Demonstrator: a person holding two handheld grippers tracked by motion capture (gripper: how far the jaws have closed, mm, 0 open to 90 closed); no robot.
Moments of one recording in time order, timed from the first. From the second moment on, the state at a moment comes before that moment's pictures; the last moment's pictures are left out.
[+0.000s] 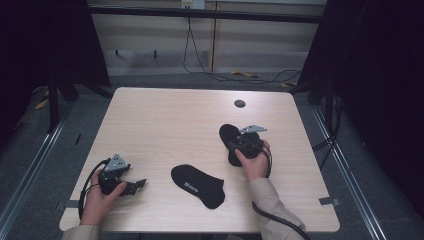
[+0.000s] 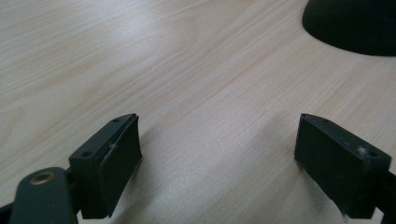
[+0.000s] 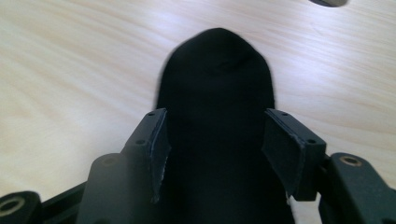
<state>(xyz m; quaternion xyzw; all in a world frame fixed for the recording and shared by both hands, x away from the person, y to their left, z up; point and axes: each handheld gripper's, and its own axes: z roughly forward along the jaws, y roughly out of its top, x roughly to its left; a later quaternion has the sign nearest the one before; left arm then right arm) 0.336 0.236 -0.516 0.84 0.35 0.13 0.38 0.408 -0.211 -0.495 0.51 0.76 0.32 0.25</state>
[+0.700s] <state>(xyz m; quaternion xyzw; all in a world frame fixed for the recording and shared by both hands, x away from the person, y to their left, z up) 0.336 0.236 -0.516 0.84 0.35 0.13 0.38 0.386 -0.159 -0.461 0.31 0.85 0.37 0.22</state>
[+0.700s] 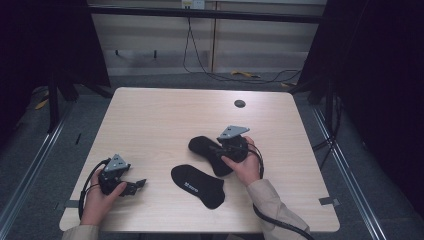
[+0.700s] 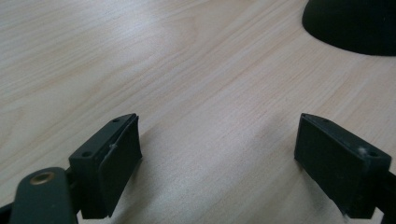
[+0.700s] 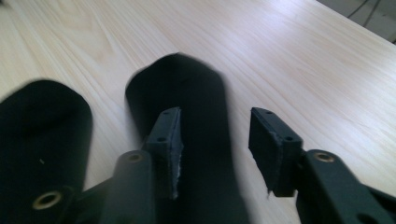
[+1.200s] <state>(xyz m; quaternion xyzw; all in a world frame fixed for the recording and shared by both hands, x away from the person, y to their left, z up) 0.336 0.236 -0.516 0.84 0.35 0.13 0.38 0.345 -0.194 -0.491 0.33 0.87 0.30 0.18</state>
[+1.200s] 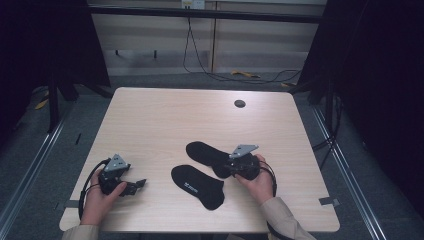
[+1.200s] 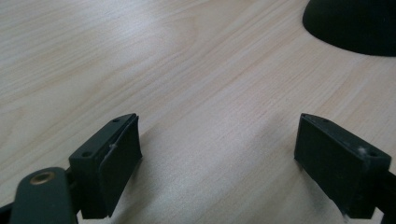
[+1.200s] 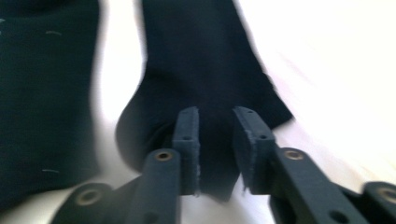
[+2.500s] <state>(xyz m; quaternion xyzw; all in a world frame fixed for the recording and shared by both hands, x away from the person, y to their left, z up) 0.342 0.184 -0.495 0.84 0.32 0.07 0.43 0.294 -0.204 -0.484 0.35 0.85 0.37 0.16</state>
